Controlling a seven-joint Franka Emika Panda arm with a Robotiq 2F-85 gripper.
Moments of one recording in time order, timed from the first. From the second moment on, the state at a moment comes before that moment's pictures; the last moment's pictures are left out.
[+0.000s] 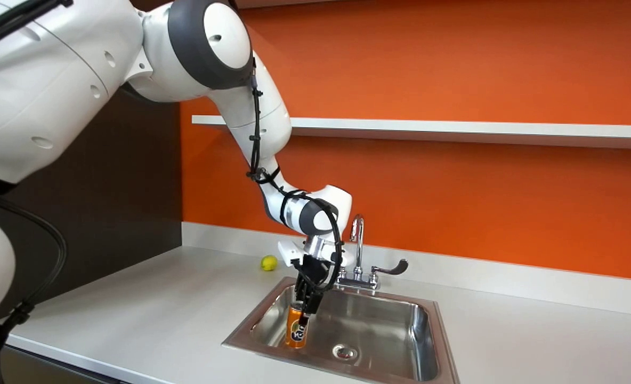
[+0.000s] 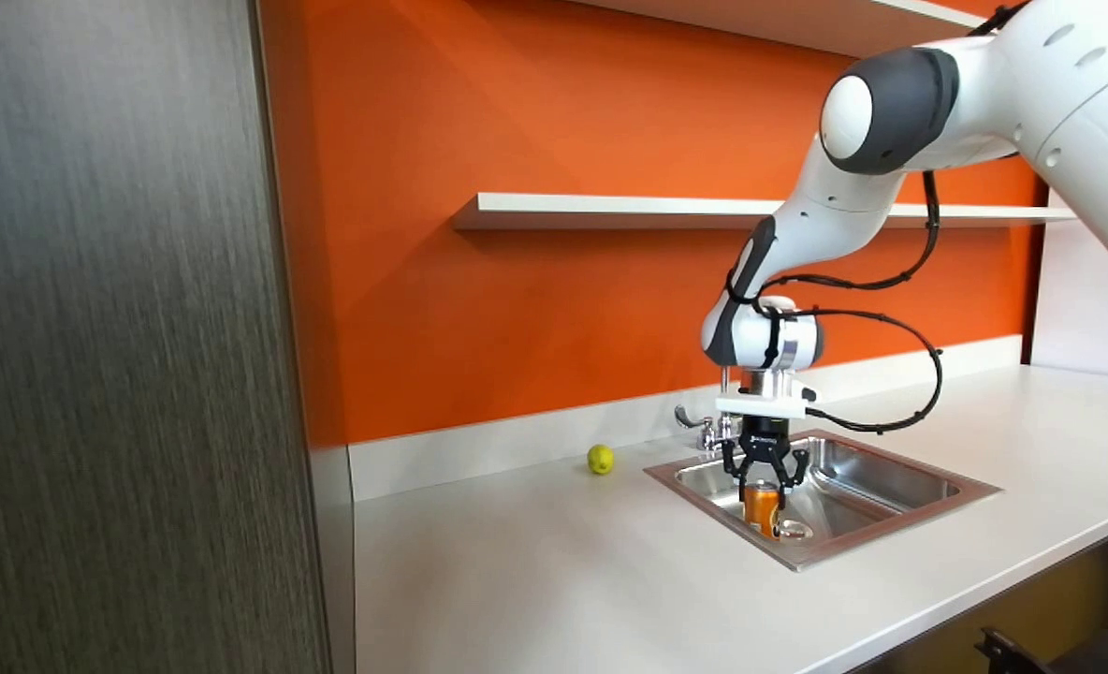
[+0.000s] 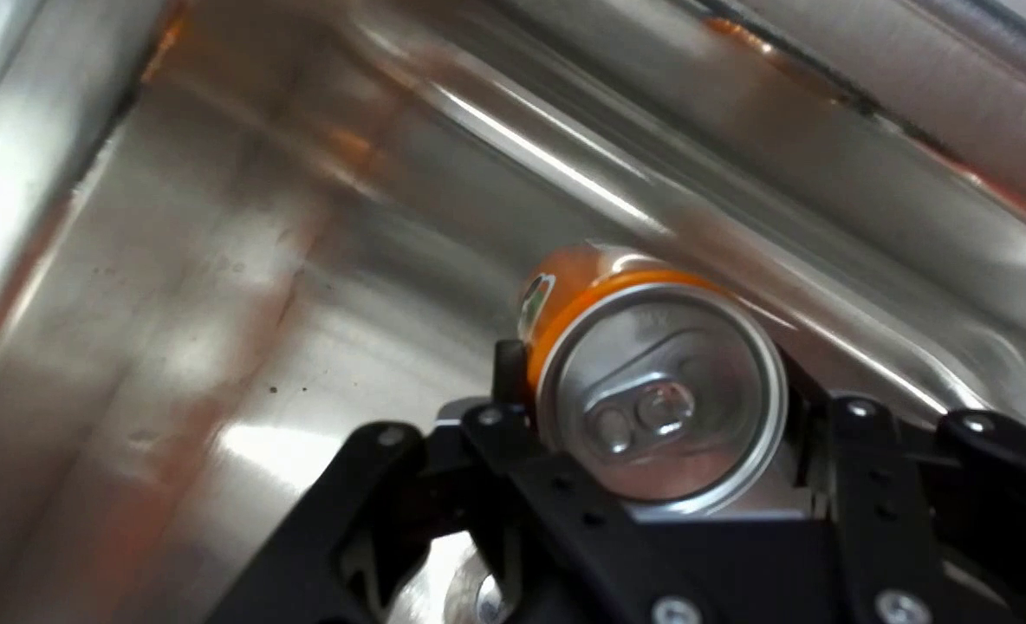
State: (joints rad) arm -0.14 0.66 -0.17 -1.85 0.32 2.26 0.41
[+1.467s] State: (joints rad) arm -0.15 0.73 -0.17 -1.81 0.33 2.30 0.41
